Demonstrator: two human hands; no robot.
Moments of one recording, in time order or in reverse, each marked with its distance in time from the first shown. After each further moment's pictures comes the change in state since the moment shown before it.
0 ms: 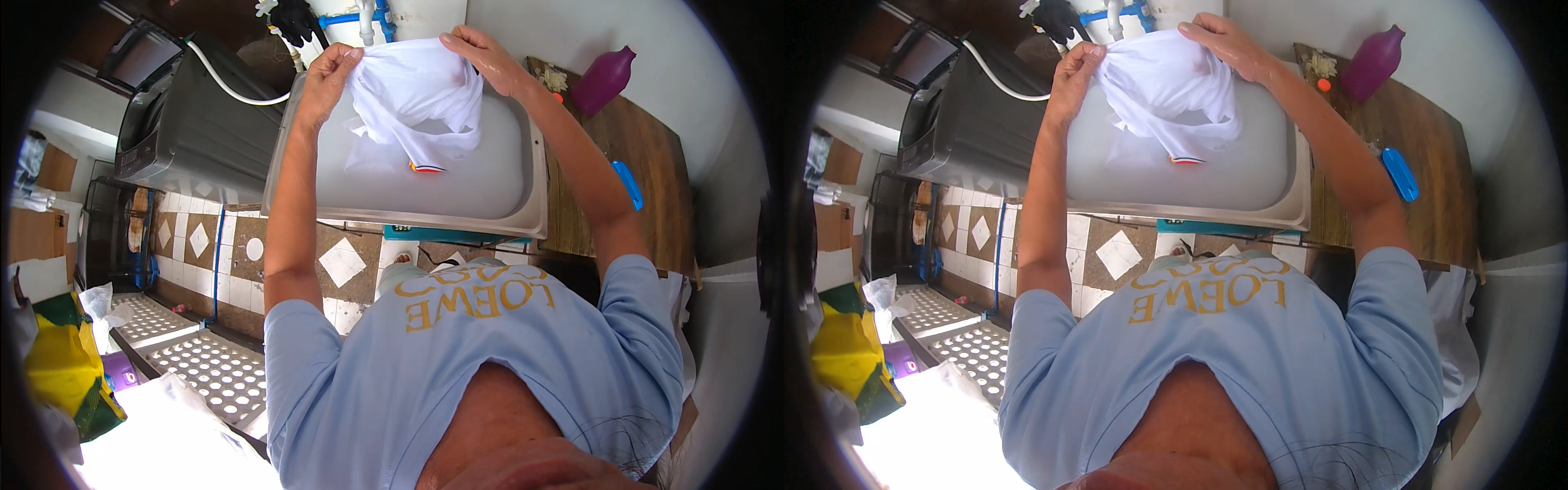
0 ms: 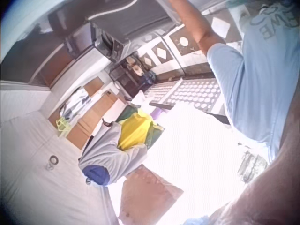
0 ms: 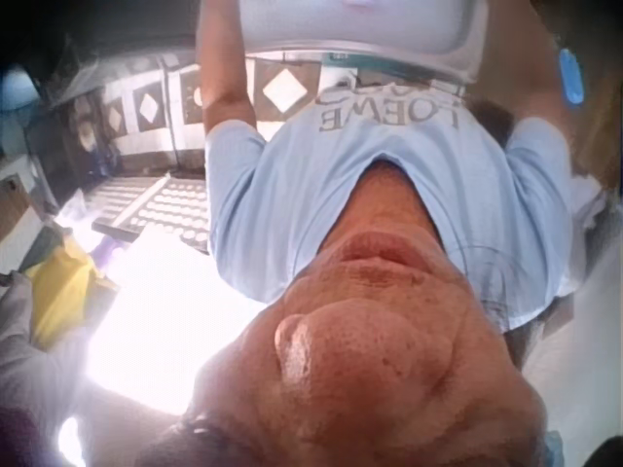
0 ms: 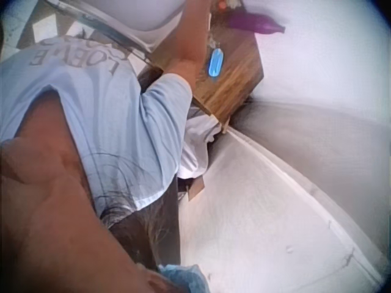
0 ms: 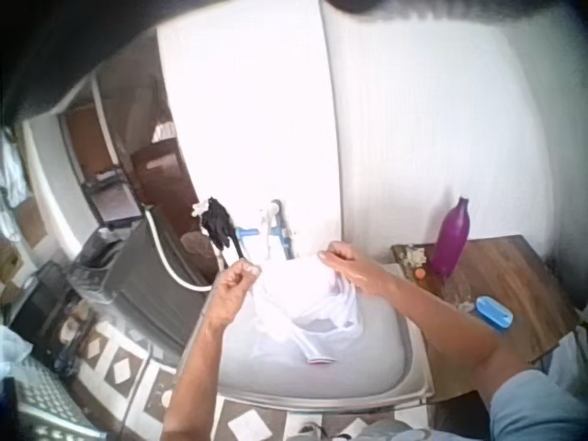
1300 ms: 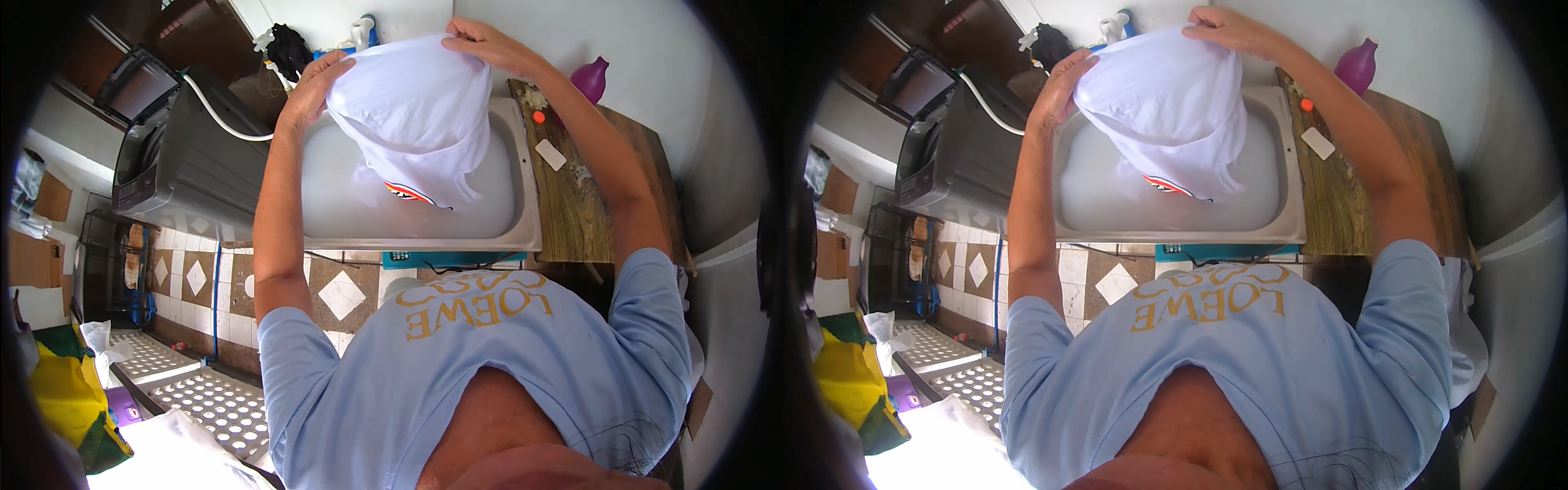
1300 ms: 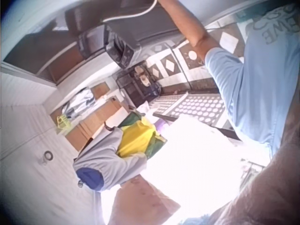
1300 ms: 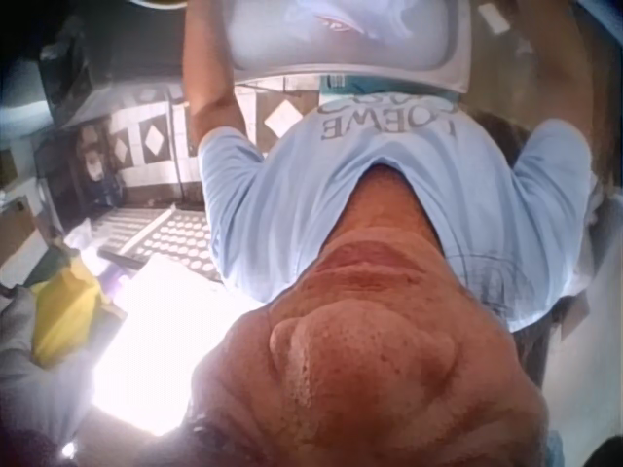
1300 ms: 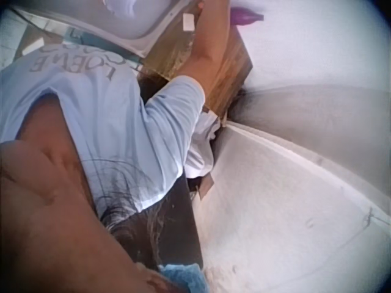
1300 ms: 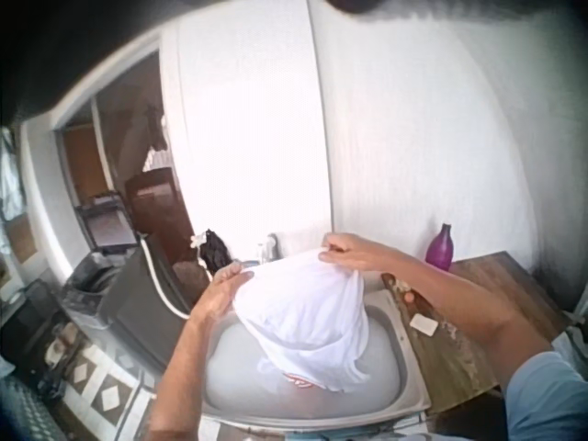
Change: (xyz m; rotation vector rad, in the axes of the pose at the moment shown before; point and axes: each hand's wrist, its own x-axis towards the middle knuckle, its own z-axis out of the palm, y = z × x) left_hand 0.043 0.048 -0.020 -0.203 -0.202 -0.294; right_hand 0.025 -0.062 -0.044 -0.524 -0.071 -0.060
